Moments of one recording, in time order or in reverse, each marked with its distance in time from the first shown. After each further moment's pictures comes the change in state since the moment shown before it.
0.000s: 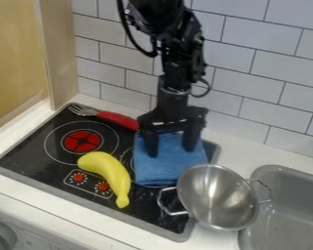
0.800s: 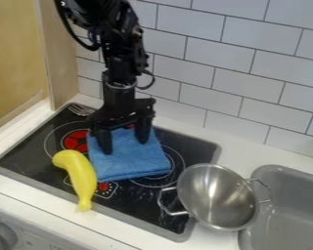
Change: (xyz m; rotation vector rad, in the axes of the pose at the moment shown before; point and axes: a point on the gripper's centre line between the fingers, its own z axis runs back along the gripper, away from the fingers) arm 0.020 0.055 0.000 -0.033 0.000 0.215
